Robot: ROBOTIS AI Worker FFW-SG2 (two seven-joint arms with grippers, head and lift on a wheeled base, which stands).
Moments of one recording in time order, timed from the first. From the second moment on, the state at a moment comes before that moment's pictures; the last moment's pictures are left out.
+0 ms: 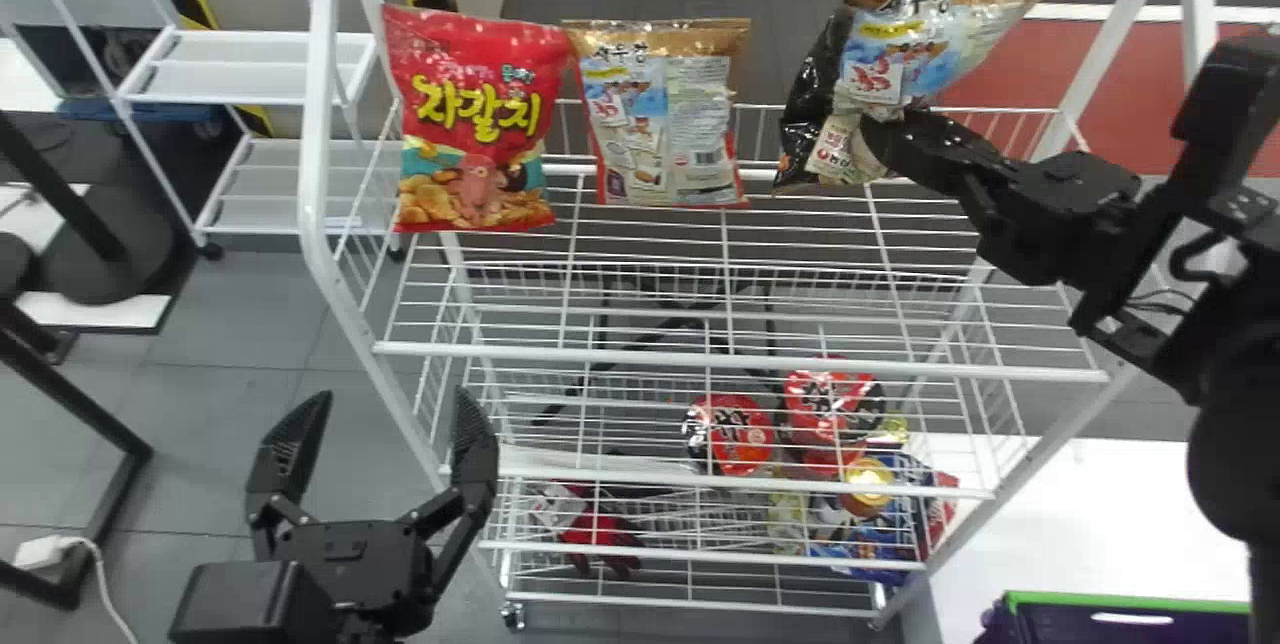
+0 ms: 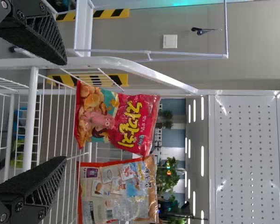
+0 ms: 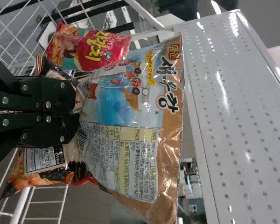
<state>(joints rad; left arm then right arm) 0.76 0.04 -0.10 -2.04 -0.05 -0.24 0.18 0.01 0.00 -0.14 -2.02 0.01 0.64 0.75</state>
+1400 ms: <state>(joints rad) 0.74 0.04 -0.09 -1.97 -0.04 -0.29 0.17 -0.16 0.00 0.01 -1.52 0.07 0.37 0.38</state>
